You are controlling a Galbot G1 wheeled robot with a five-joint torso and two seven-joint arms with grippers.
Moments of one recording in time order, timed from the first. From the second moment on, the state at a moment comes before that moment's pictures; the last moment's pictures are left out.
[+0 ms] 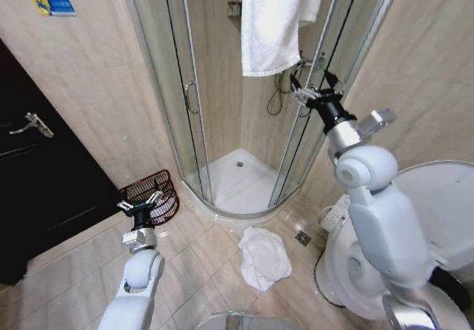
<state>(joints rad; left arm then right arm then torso) 1.43 -1.41 -0.63 -1.98 -0.15 -0.23 -0.36 -0.46 1.05 0.28 2.08 0.63 -0.35 0.15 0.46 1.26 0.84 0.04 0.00</state>
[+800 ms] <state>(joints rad) 1.33 -1.38 -0.61 -1.88 -0.16 -0.24 -0.34 0.04 1.20 0.08 1.63 0.79 -0.36 0.18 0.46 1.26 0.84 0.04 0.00</state>
